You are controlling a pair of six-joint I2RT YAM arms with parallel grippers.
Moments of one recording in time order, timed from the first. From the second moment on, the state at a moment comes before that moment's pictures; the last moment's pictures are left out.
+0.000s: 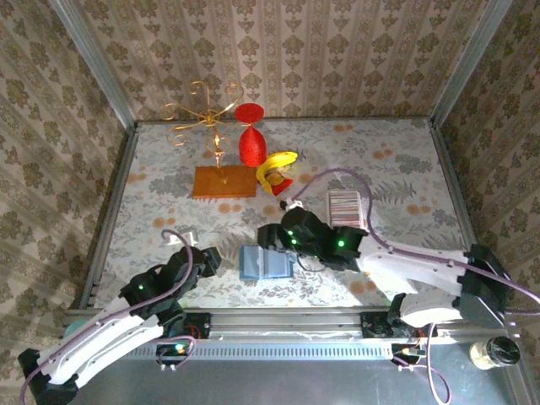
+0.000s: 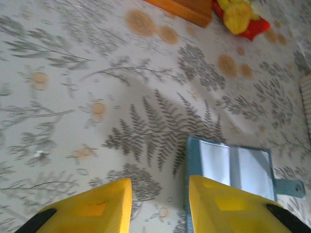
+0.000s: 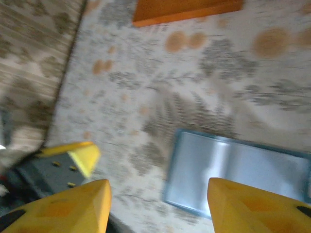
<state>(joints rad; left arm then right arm) -0.91 0.43 0.36 -0.67 -0.32 -0.95 1.04 1.28 0.90 -0.29 0.17 0.89</state>
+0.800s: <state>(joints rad) -0.82 0.68 0.35 -0.37 -0.07 -0.86 0.79 0.74 0.77 -0.80 0.22 -0.72</state>
